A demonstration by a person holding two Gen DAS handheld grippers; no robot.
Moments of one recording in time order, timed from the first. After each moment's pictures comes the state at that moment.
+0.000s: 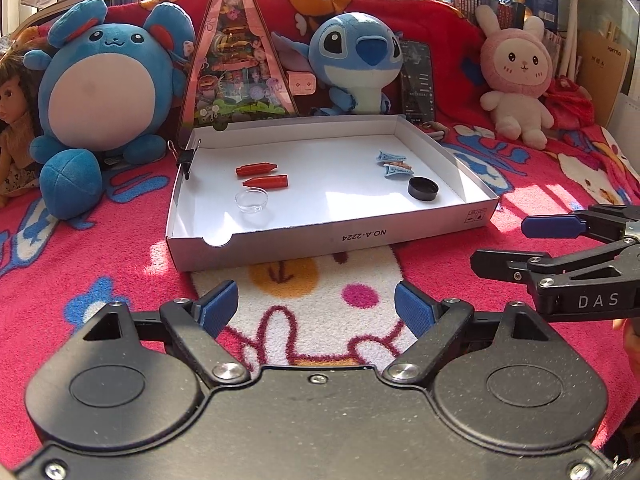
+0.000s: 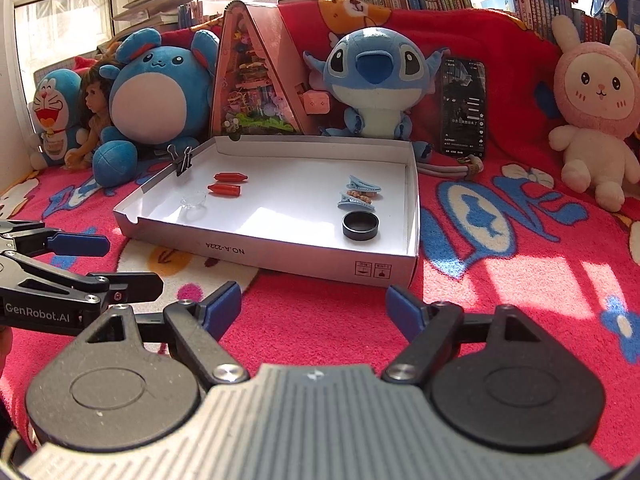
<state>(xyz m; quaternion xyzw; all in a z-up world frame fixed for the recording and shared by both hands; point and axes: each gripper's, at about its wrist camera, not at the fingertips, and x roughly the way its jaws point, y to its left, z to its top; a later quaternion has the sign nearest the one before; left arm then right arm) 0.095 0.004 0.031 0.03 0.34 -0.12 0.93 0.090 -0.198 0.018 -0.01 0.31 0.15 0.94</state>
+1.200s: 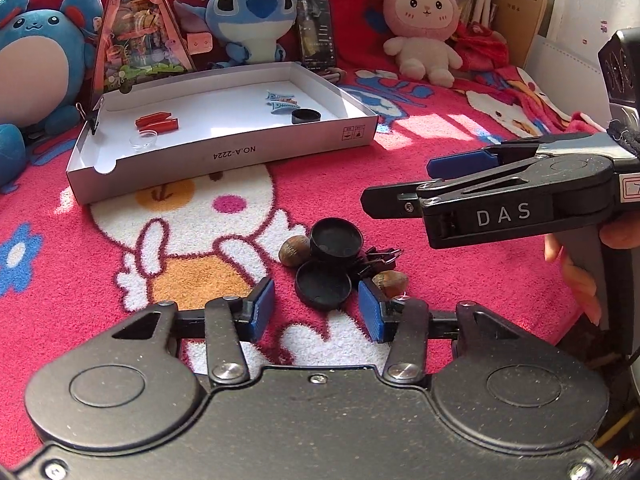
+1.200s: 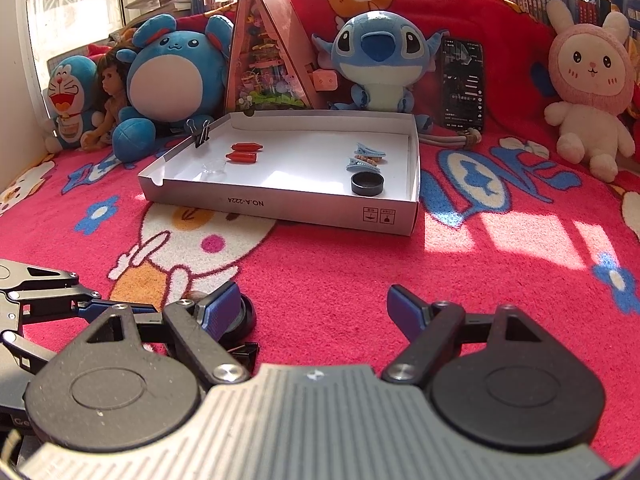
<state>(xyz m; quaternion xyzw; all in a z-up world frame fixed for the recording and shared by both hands) 0.030 -0.036 0.010 0.05 0.37 -0.23 0.90 0.055 -0.207 0.012 -0.01 0.33 0.15 0.93</state>
